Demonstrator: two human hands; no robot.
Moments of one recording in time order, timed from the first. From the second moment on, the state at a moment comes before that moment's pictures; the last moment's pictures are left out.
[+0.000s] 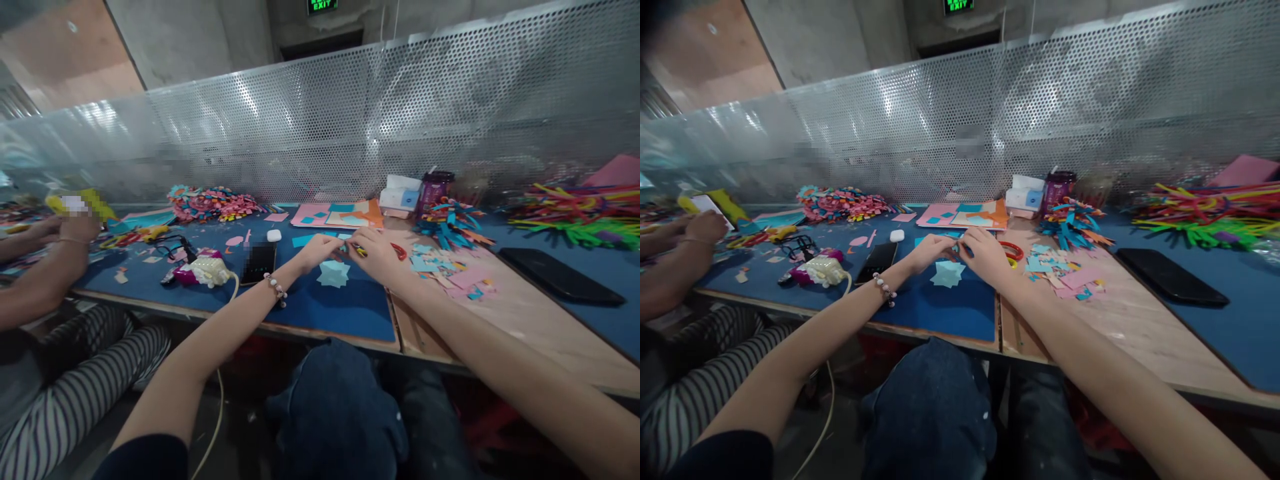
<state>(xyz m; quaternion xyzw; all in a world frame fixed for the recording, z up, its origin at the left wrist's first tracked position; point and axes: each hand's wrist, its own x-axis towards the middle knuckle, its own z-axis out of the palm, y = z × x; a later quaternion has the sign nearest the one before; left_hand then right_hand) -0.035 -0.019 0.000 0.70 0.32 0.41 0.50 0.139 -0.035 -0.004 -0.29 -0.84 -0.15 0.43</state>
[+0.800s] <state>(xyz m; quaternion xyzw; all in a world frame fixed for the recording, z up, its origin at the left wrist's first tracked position) -0.039 -0.011 -0.003 0.69 0.28 0.40 0.54 0.138 -0.038 0.006 -0.38 -0.78 0.09 0.50</state>
